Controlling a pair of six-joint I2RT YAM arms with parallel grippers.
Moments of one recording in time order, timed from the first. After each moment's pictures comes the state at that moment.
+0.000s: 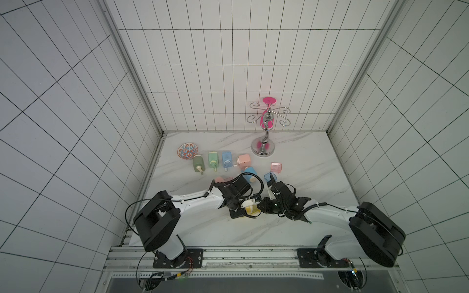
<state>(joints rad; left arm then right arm) -0.89 1.57 0.94 -0.61 0.14 0.43 0.76 1.38 0.50 0.03 -0.26 0.82</state>
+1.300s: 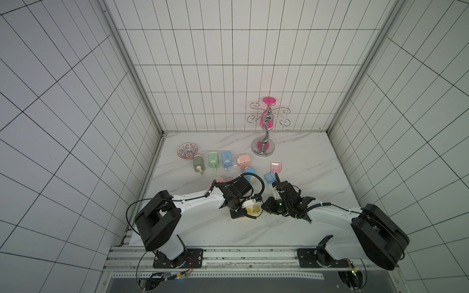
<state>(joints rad) -0.90 1.58 0.95 -0.62 0.13 0.43 0.70 1.38 0.48 0.00 -0.32 0.81</state>
